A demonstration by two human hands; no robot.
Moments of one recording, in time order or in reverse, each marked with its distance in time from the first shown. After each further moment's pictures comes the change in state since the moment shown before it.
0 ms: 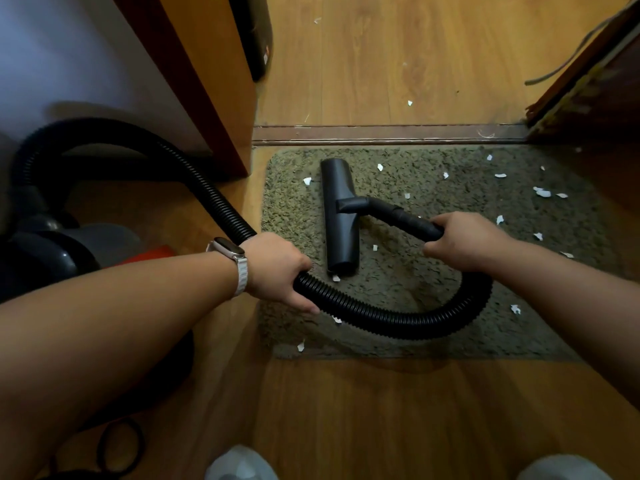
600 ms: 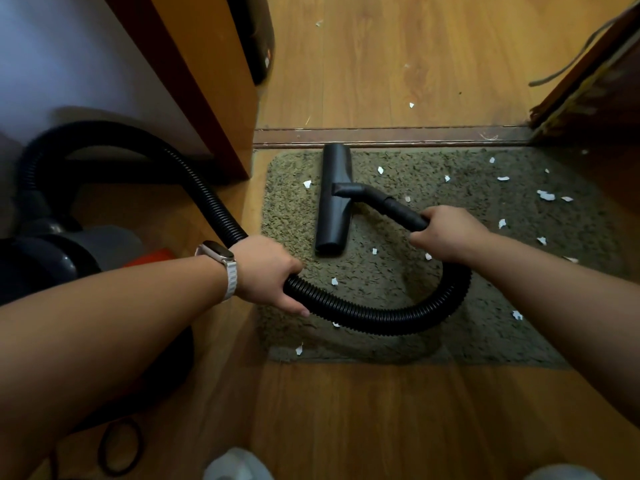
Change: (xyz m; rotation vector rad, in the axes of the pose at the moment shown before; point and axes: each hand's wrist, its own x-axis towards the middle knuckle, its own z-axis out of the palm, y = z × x) left_hand -0.007 -0.005 -0.001 0.008 -0.031 -0.020; right_hand 0.024 -0.011 0.003 0.091 0.021 0.007
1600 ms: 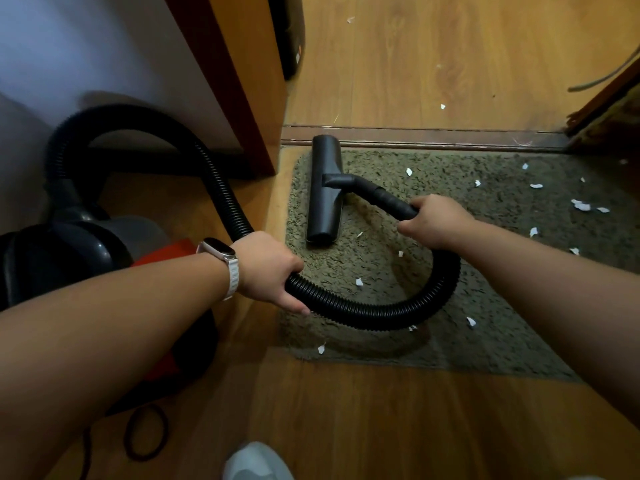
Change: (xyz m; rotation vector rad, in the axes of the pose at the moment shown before) left_hand -0.029 -0.025 0.015 0.018 -0.043 -0.038; right_hand 0.020 -0.061 0.010 0.028 -0.018 -0.082
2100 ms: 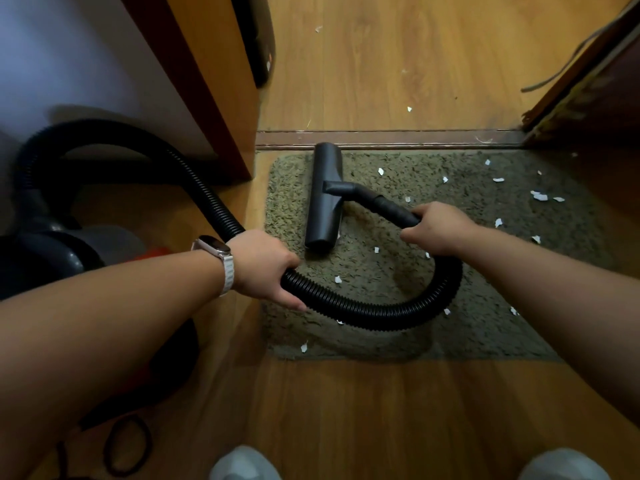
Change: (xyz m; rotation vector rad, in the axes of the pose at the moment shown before) left_hand 0.015 0.016 -0.020 0.008 0.018 0.012; right_hand -0.028 0.041 -0.011 0.046 -0.017 0.065
